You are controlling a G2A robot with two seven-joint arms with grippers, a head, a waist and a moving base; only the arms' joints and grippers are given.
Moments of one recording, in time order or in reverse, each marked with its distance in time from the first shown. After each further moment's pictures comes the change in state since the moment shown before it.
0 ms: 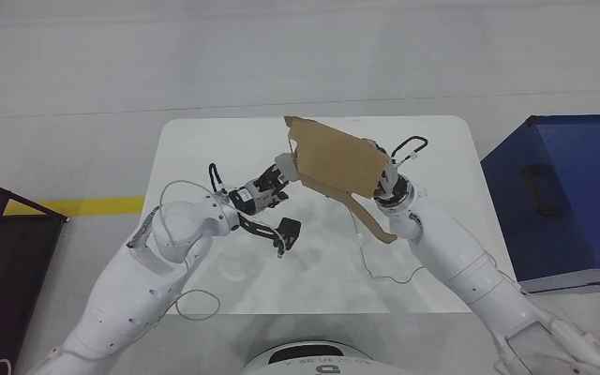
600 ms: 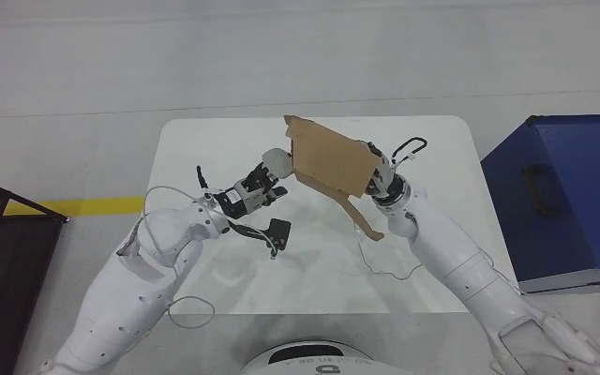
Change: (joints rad) left arm 0.094 0.012 -0.087 -0.029 -0.059 0.160 0.022; right arm 0.010 -0.032 0.008 0.082 -0.094 -0.034 0.033
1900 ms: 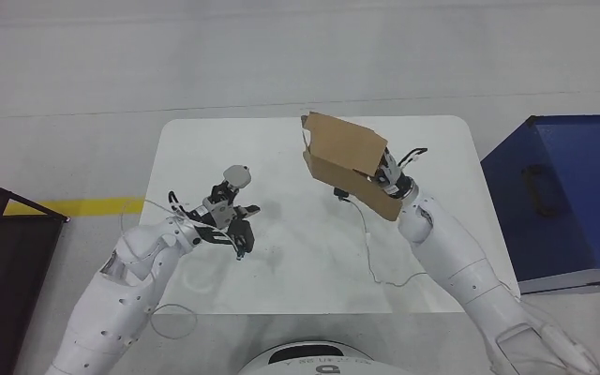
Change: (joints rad) left arm 0.147 0.010 -0.138 0.208 -0.235 0.061 0.115; right arm -0.082 -0.026 0.117 0.077 0.249 0.147 -0.315
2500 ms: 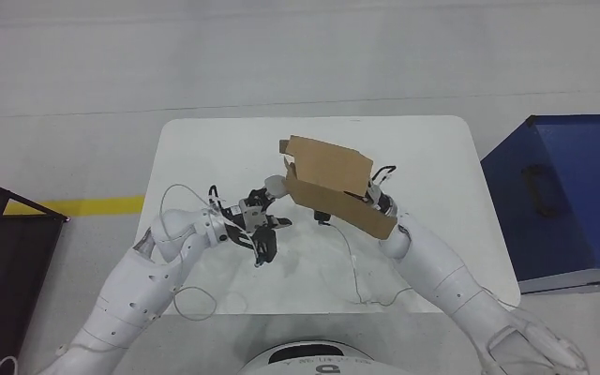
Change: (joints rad) left arm -0.203 -0.032 0.218 0.119 0.011 -0.038 0.180; right arm 0.018 -0.021 -0.185 -0.003 0.156 0.075 0.093
